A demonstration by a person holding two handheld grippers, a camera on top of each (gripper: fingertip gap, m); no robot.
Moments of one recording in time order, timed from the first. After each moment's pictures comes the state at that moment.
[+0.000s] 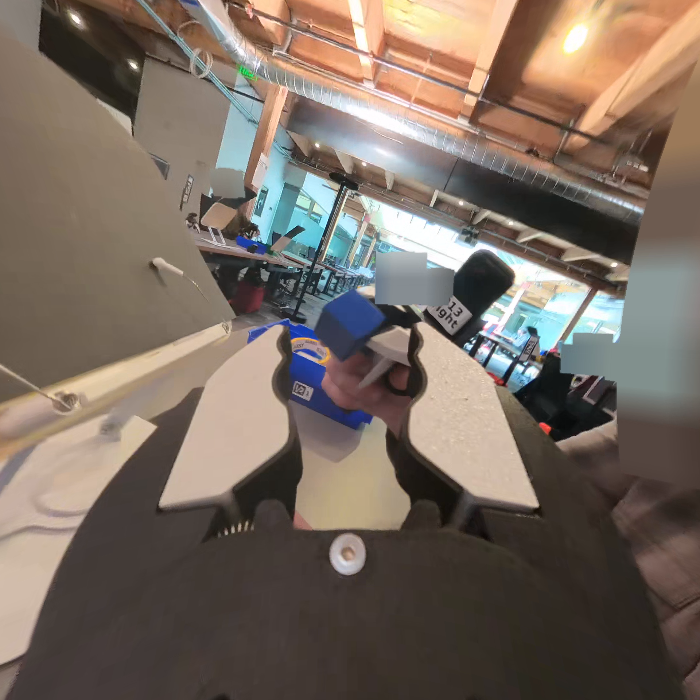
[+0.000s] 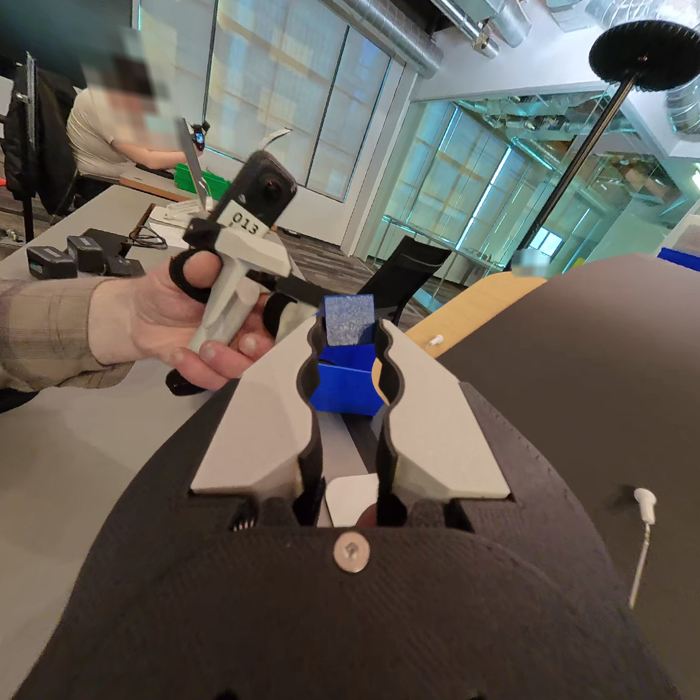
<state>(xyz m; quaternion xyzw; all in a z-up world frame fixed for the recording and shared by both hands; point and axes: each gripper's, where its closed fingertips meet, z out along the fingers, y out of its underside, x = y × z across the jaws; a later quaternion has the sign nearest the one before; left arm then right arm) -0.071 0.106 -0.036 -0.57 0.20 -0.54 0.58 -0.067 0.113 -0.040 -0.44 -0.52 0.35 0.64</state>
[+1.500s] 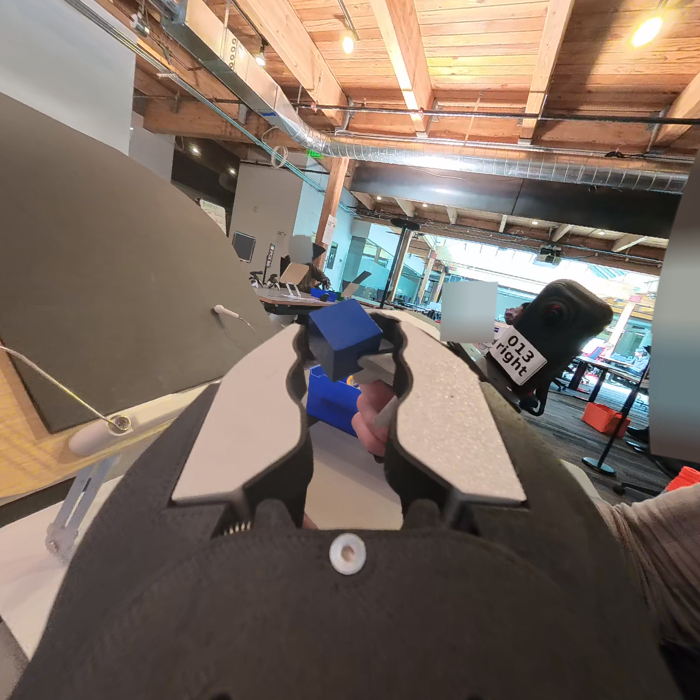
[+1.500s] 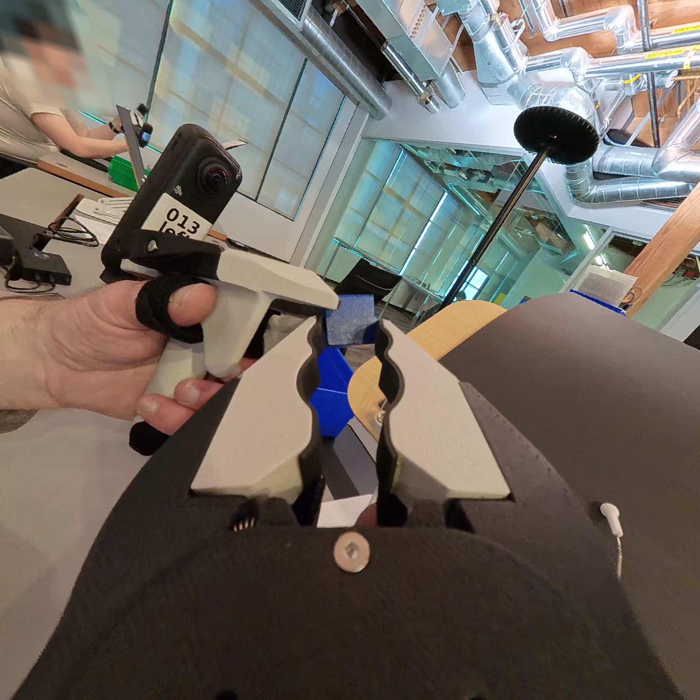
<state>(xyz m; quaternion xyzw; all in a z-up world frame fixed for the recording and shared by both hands) -0.068 0.113 -0.034 -0.55 0.17 -0.44 0.68 -0.084 0.110 -0.038 -0.41 -0.49 0.29 0.71</state>
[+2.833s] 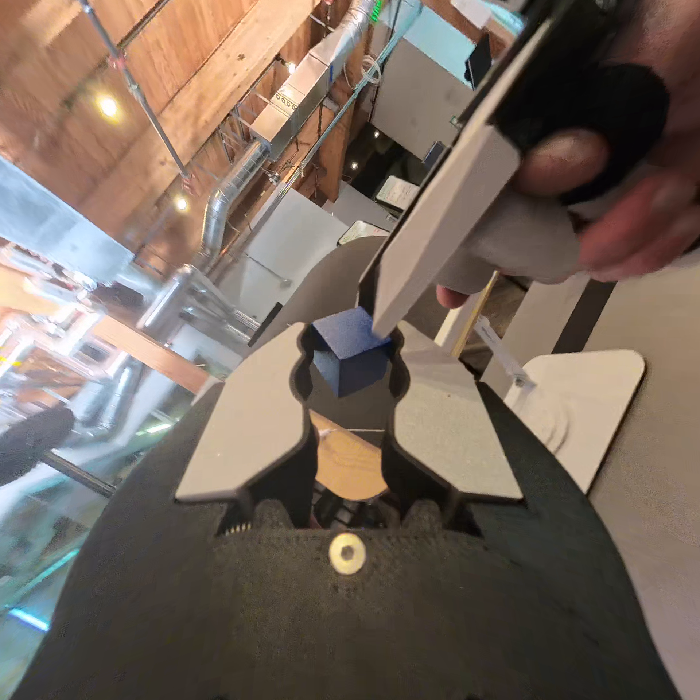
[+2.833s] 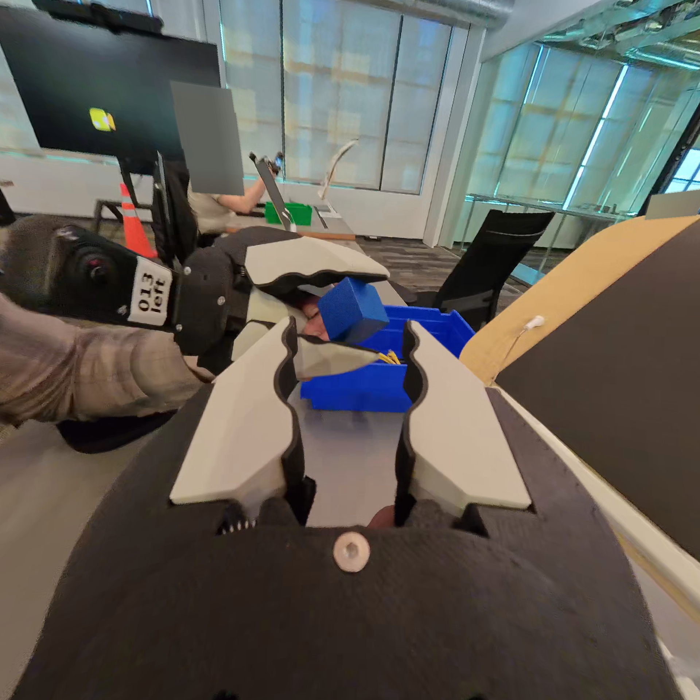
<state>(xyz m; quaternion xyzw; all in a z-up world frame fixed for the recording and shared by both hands) -0.074 0.113 -0.044 -0.45 0.43 0.22 0.76 -0.084 0.090 -0.054 -0.47 -0.52 0.47 0.53</state>
